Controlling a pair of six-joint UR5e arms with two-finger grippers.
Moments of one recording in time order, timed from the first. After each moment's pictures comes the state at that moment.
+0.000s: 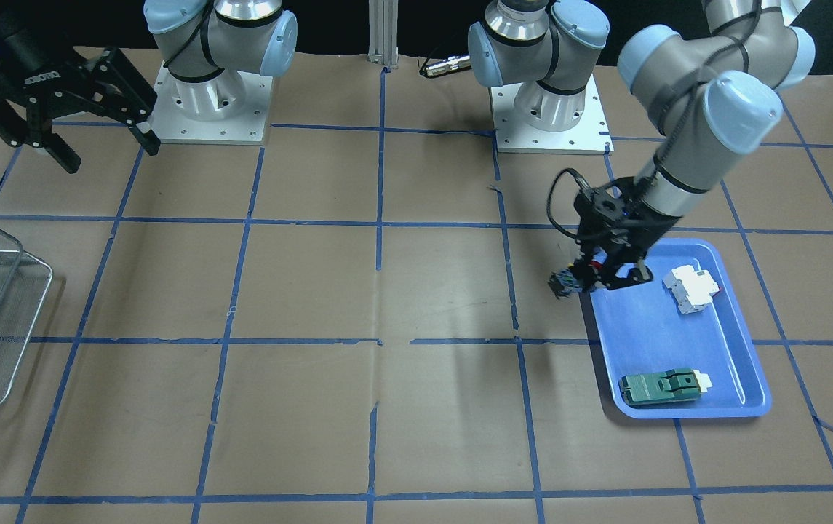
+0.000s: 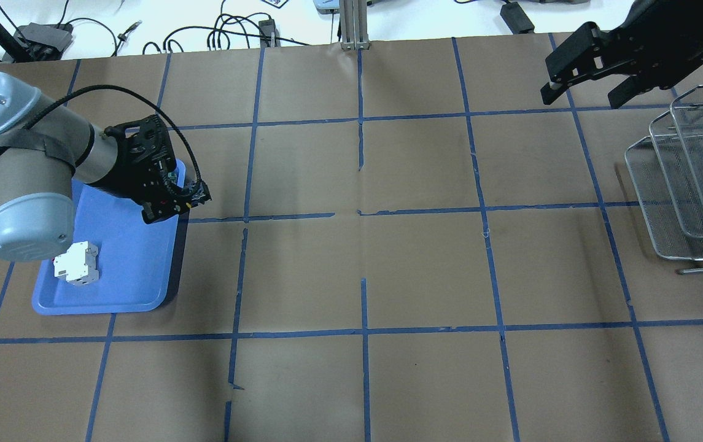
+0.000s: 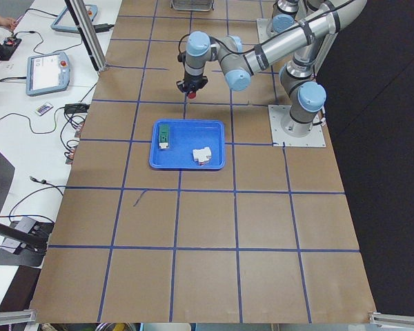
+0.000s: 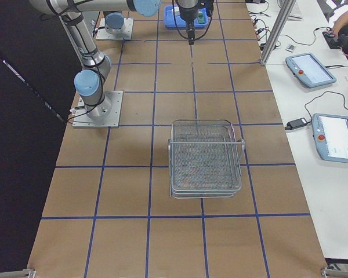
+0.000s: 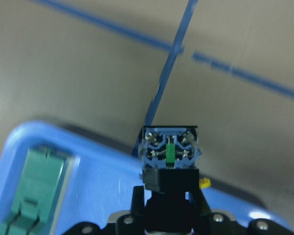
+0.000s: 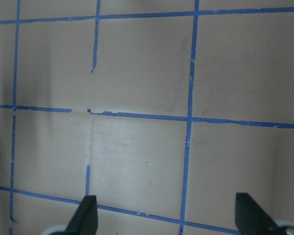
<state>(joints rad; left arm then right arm) -1.37 -1.59 -2.01 -1.03 1.27 1.38 1.33 -1.66 1.55 -1.51 -1.23 -0.29</state>
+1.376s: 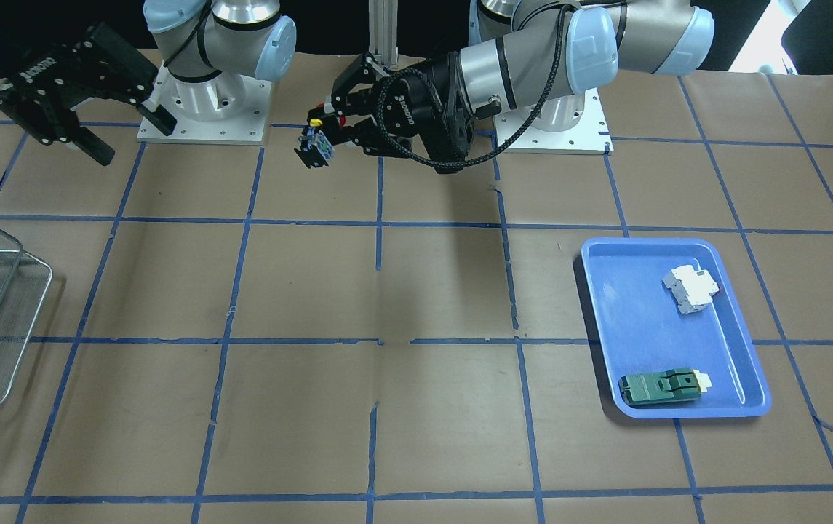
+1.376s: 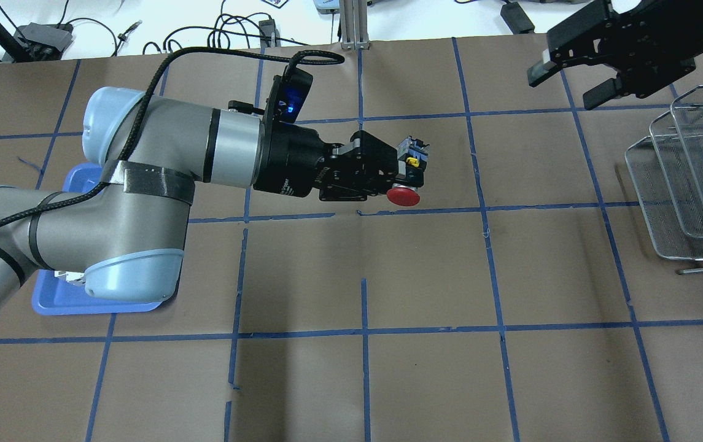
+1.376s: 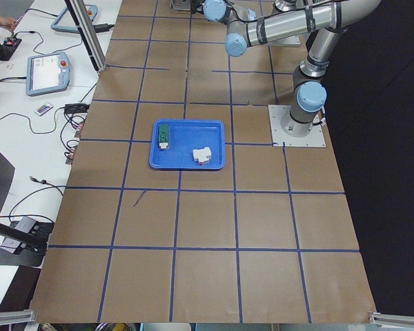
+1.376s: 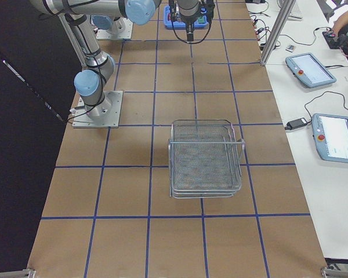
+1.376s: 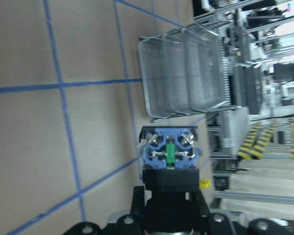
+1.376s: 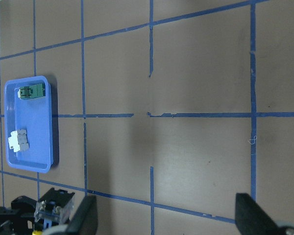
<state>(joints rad) -1.71 -1.55 -2.02 -0.87 0.38 -0.20 1.34 -1.66 1.55 -1.47 -1.05 -0.20</state>
